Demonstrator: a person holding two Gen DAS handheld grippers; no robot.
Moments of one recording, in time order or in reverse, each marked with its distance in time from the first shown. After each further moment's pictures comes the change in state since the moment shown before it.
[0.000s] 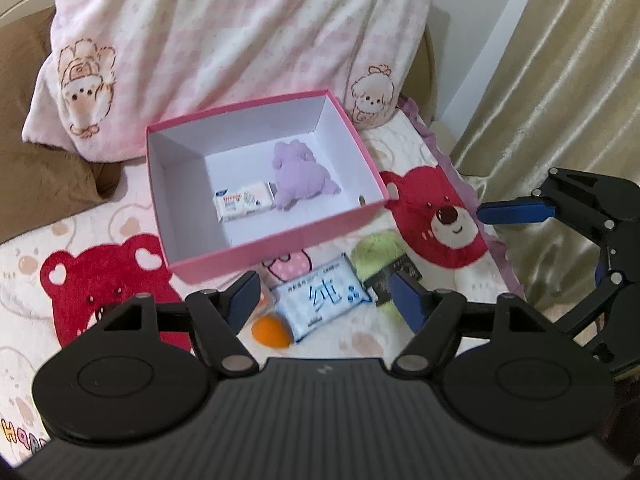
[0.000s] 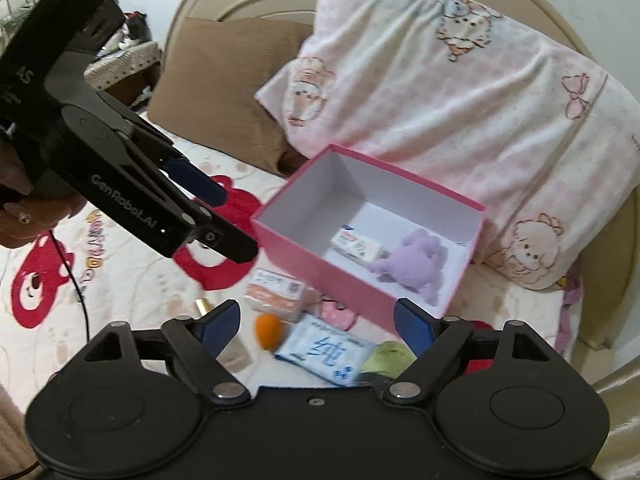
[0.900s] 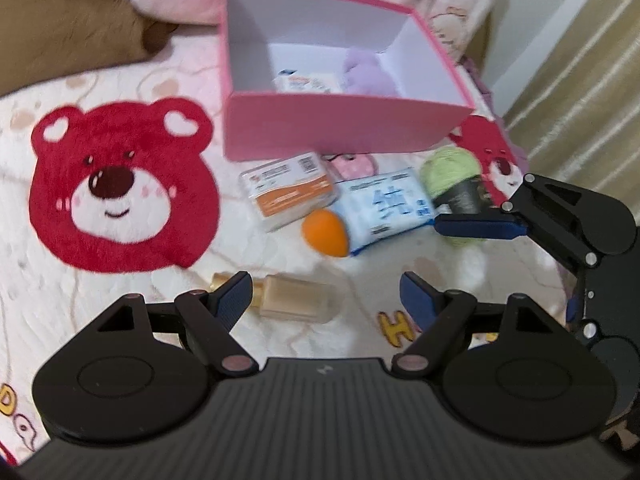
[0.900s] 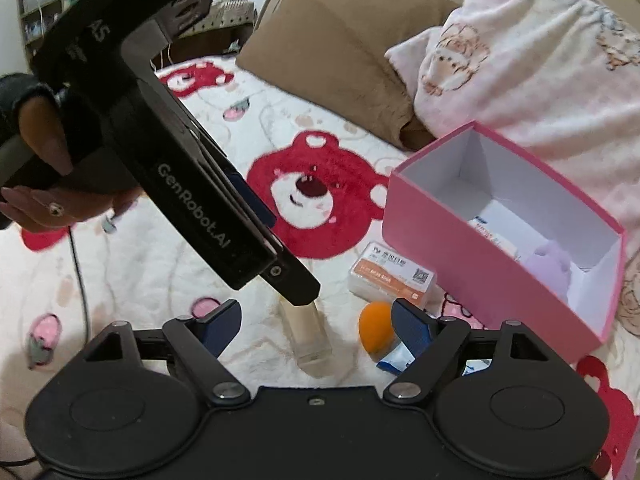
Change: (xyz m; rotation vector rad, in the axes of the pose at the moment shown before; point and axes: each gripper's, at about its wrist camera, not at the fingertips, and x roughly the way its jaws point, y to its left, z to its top) left arm 0.071 0.090 -0.126 -0.201 0.023 -0.012; right arm 0.133 0.102 -0.062 -0.248 -0.001 0.090
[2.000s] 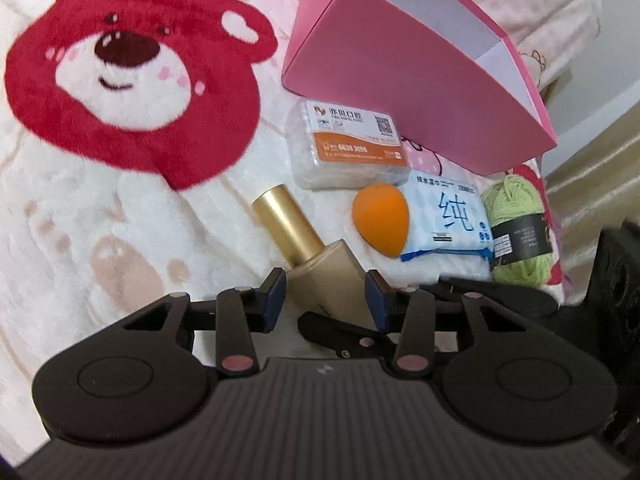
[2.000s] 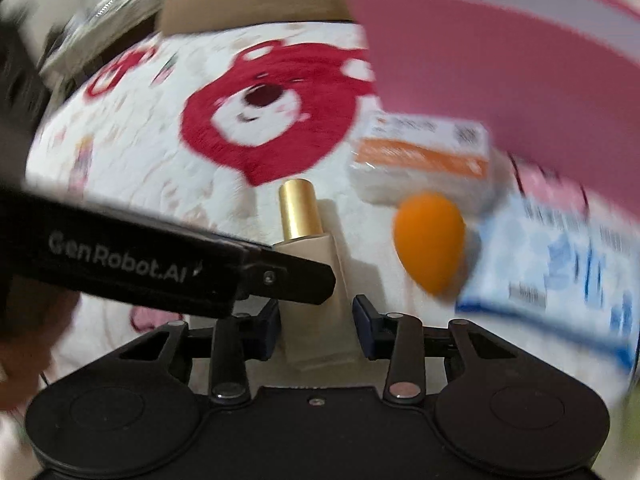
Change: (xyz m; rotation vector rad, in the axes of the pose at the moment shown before) left arm 0.081 0.042 -0.046 -0.332 -0.087 -0.076; right arm 0.112 -0.024 -0.050 0.506 0.123 0.087
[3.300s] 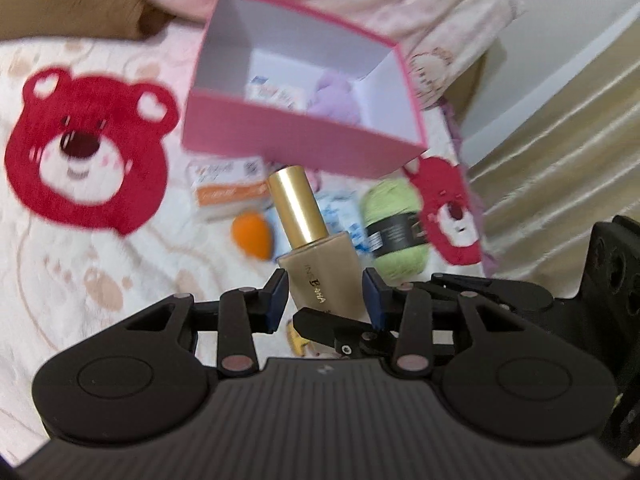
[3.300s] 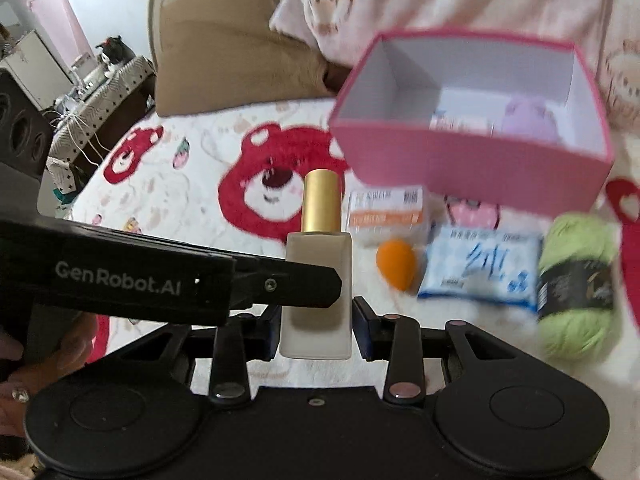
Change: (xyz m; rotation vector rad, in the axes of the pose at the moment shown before) left arm -0.101 -0.120 0.024 0.155 0.024 -0.023; right arm -0.154 0.019 0.028 0.066 -0.097 0.009
